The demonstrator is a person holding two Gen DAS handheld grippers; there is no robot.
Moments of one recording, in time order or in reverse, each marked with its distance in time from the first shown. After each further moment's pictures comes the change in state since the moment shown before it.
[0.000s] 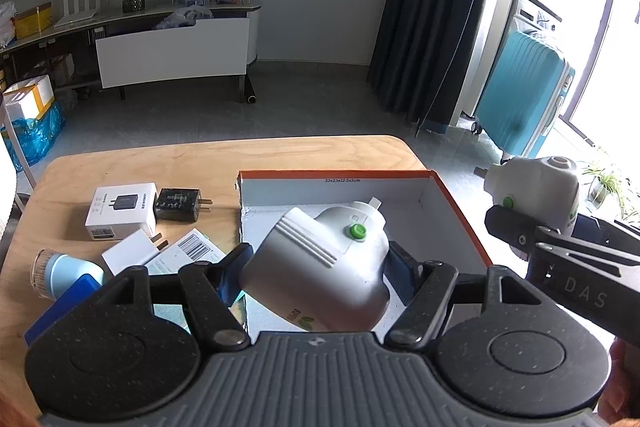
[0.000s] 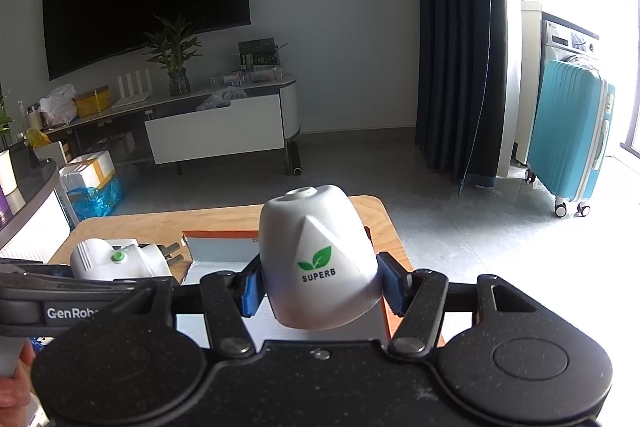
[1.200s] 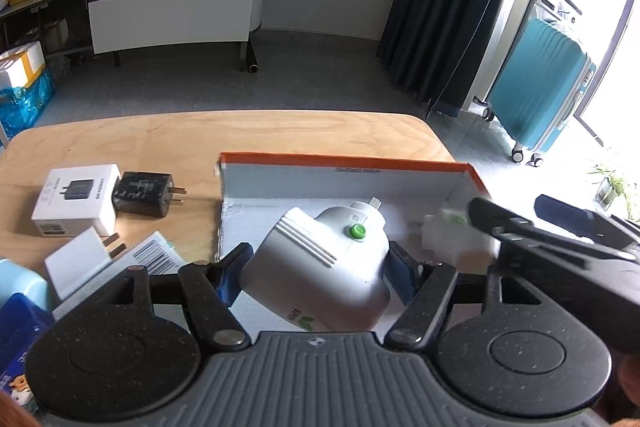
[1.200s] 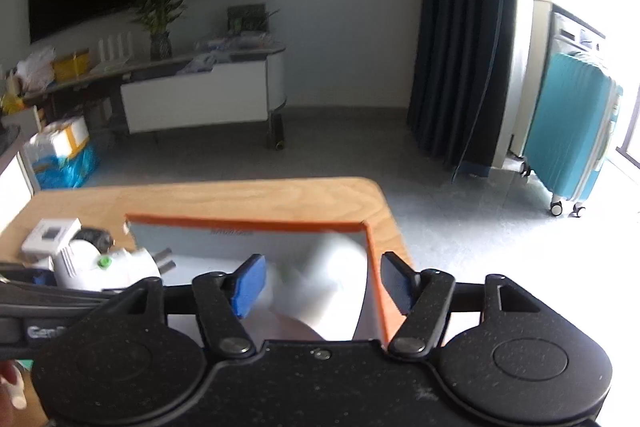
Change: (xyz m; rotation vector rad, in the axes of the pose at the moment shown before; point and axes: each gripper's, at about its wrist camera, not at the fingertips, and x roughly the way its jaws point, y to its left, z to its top) left arm 0.066 0.002 0.010 -0.059 0.082 -0.003; right arm 0.081 -0.006 0.005 -0.039 0.058 -0.052
